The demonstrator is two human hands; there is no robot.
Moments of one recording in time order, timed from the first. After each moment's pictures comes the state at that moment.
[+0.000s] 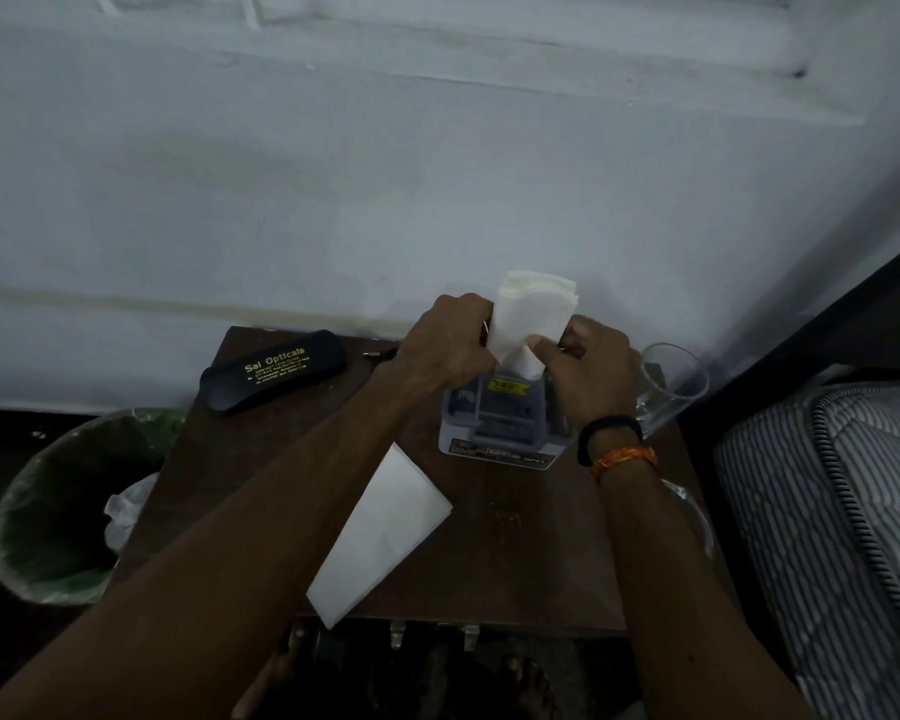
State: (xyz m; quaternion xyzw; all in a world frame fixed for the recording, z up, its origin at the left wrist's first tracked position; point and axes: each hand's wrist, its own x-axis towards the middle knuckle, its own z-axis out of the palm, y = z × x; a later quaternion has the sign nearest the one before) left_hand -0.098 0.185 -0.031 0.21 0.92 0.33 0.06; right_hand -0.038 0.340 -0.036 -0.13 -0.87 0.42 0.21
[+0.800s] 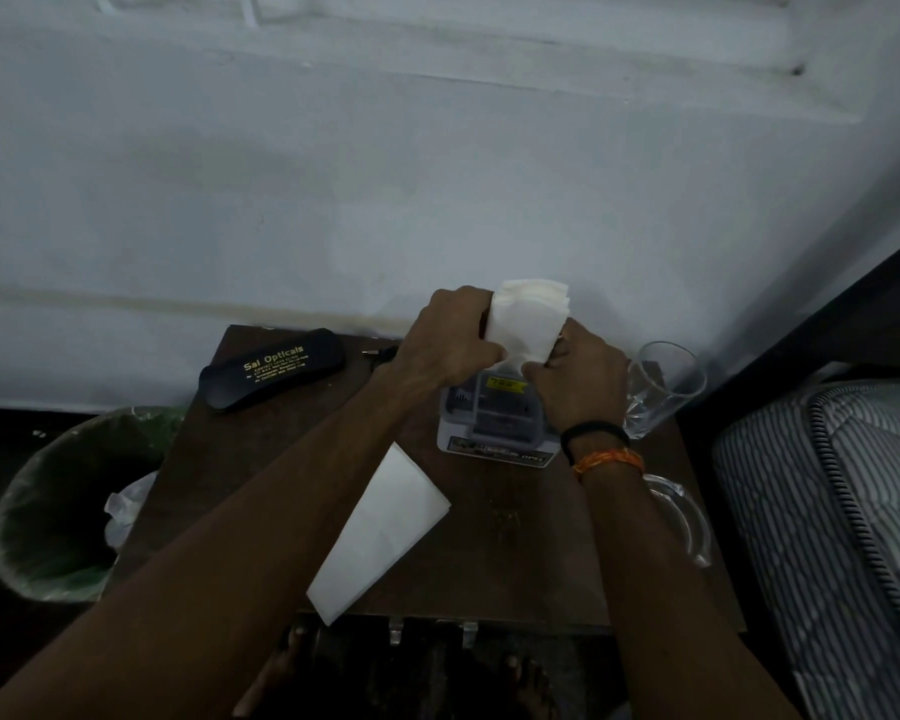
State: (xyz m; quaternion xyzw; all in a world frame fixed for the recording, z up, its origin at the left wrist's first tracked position) left_hand -0.097 0.187 -0.033 0.22 0.90 0.37 -0.01; right_hand -0.040 0.338 -0.050 -0.10 -0.94 0.26 0.19
